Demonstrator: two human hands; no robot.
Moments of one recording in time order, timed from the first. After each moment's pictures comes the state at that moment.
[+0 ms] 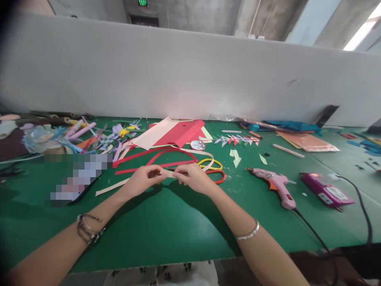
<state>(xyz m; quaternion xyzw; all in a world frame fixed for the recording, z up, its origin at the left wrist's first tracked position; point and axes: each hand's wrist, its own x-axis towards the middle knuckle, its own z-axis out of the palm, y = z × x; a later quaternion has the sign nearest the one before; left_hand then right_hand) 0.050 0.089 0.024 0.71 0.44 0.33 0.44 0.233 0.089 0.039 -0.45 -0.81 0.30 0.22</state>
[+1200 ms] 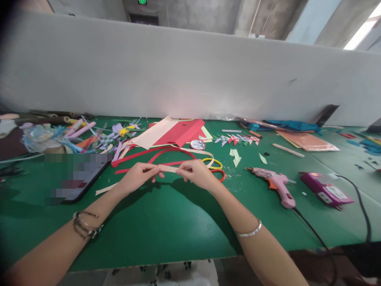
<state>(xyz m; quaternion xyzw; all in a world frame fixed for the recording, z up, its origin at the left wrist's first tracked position) 0.041 0.091 0.034 0.71 0.49 0.30 0.42 0.241 0.092 0.041 -0.48 -0.77 0.35 0.24</state>
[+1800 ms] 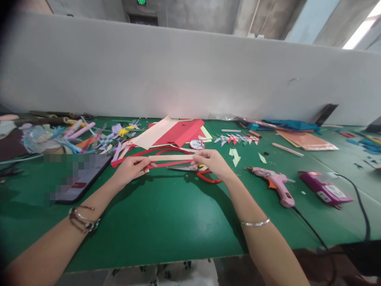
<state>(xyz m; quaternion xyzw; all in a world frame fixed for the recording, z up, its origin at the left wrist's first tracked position) 0.024 0.108 0.027 0.66 0.50 0.37 0.42 0.277 0.108 0.049 -0.51 -0.62 0.47 0.38</state>
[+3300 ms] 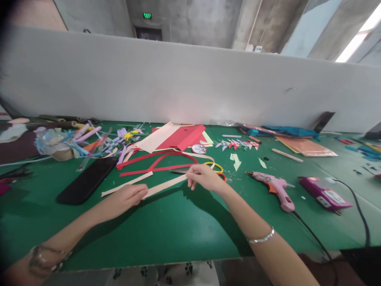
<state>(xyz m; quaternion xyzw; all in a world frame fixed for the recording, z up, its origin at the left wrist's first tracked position) 0.005 0.052 0.034 0.80 0.48 0.13 0.34 0.252 0.086 0.047 -0.49 -0.67 0.50 0.25</state>
